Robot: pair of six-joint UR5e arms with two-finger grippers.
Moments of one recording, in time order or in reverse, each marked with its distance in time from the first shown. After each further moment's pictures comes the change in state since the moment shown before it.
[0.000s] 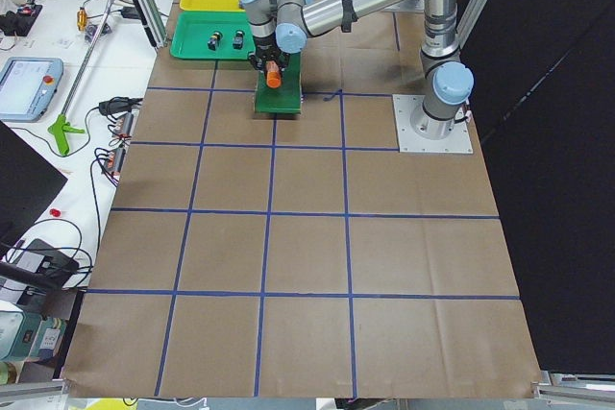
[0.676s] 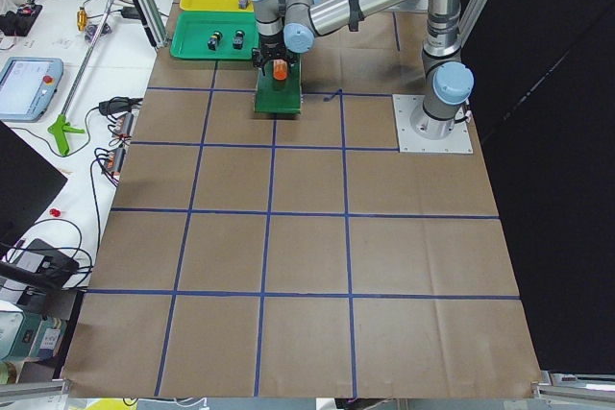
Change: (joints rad) left arm 0.002 0.053 -0.014 0.004 0.002 -0.215; right arm -0.053 -0.020 0.017 0.008 -0.114 -0.052
